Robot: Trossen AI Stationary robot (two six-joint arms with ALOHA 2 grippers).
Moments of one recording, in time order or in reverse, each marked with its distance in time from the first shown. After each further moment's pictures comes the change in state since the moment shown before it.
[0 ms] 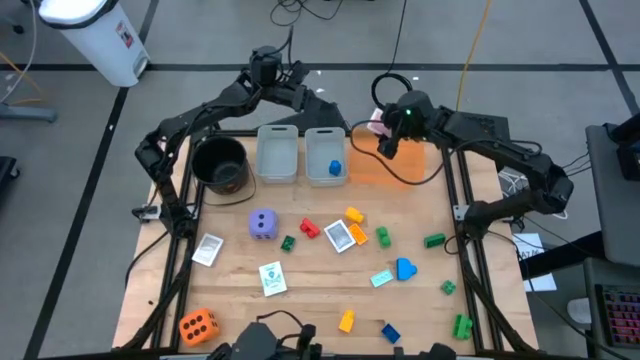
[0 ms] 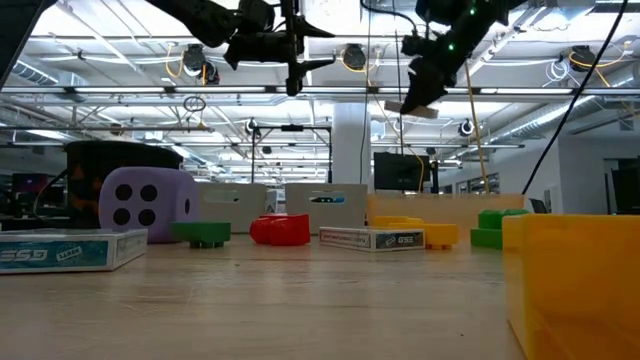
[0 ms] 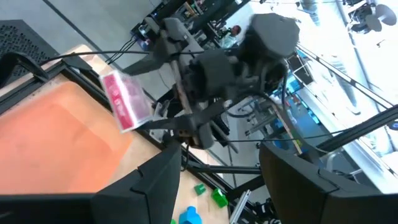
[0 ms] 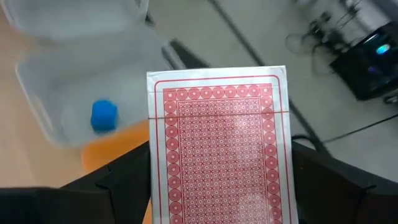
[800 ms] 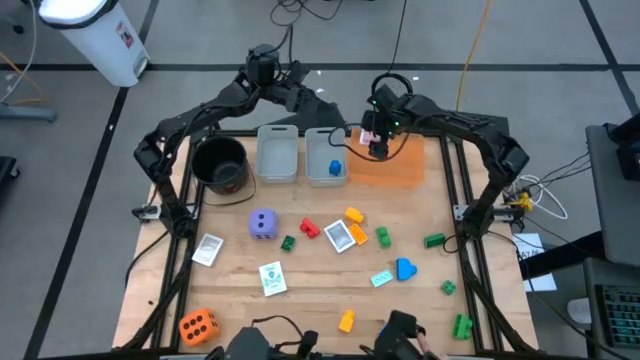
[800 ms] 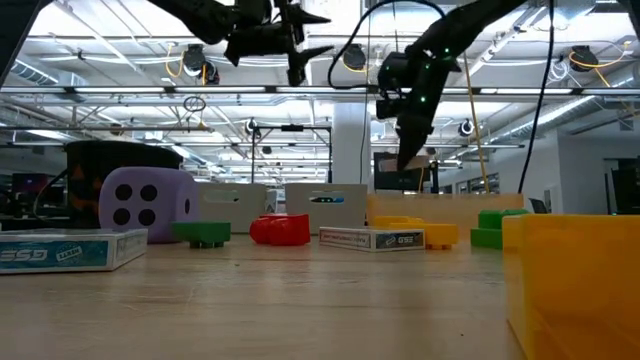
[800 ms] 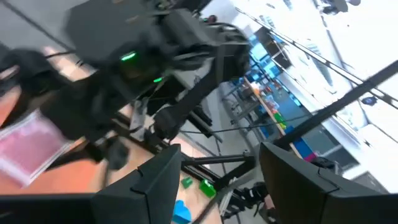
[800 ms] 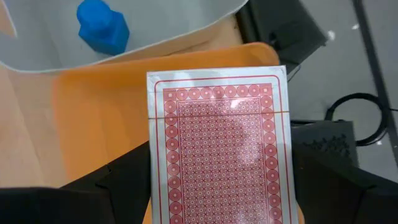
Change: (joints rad) left arm 0.000 -0.023 0.000 0.064 0.110 0.009; right arm -0.098 0.427 0.226 -0.223 -0.173 -0.187
